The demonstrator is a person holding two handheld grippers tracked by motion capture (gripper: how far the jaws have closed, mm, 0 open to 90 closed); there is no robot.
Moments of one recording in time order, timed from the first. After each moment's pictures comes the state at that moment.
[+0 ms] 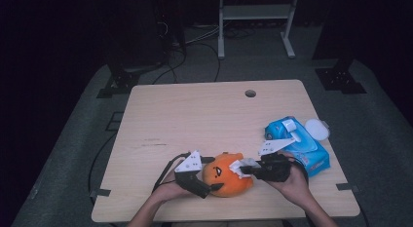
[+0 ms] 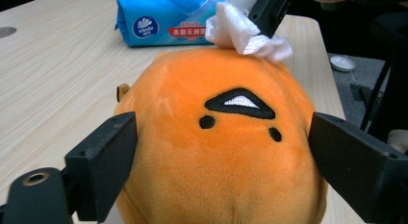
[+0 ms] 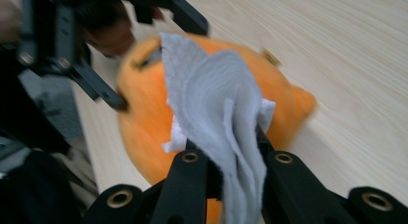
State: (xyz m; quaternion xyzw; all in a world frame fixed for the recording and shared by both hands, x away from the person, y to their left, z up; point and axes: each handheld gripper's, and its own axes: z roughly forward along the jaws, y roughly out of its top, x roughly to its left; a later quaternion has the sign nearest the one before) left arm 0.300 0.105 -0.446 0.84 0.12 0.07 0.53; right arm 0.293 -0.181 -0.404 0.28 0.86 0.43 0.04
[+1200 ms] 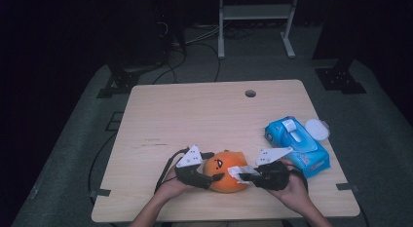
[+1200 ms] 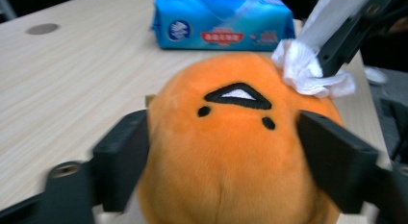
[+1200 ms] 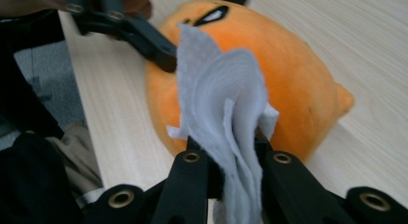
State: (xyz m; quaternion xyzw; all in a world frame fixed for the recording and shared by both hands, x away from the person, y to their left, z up) left arm 0.307 0.103 -0.440 0.82 0.17 0.10 0.53; right arm 0.277 -0.175 -0.413 0.26 0.87 0.42 0.05
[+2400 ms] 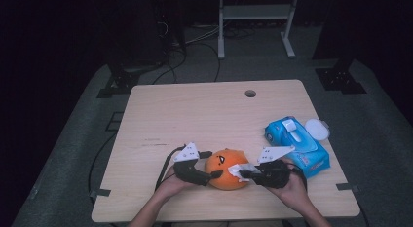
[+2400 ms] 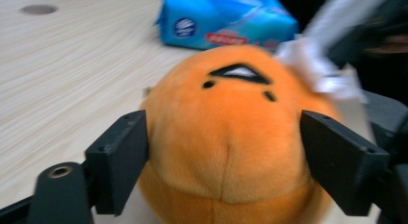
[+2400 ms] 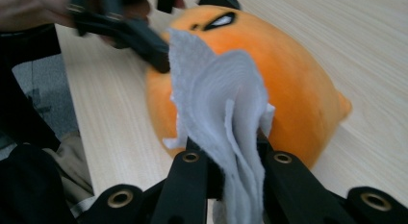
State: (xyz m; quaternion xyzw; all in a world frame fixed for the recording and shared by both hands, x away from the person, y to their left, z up) left arm 0.317 0.110 -0.446 0.82 0.19 0.05 0.54; right arm 0.282 -0.179 -0.417 0.27 0.86 0.44 0.06
